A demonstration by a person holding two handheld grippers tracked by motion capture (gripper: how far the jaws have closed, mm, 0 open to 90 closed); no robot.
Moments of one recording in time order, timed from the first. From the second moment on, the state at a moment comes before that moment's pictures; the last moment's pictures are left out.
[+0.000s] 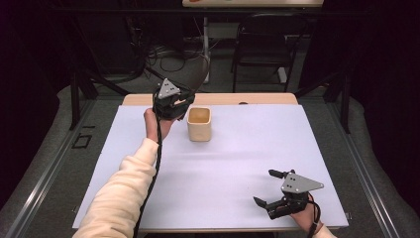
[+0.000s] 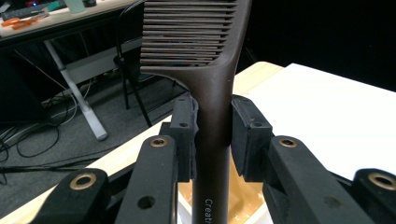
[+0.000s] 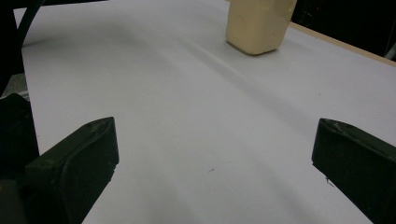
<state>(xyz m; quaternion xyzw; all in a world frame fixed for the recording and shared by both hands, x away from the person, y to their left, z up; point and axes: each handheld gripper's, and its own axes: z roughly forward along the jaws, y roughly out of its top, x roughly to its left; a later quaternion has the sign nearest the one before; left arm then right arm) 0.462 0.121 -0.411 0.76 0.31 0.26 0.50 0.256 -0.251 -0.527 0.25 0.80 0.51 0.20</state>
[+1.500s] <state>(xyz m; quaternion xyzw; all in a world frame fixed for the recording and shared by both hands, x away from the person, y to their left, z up) 0.478 0.102 -0.417 0.74 0.31 0.27 0.53 0.257 -0.251 -0.527 0.25 0.80 0.51 0.19</state>
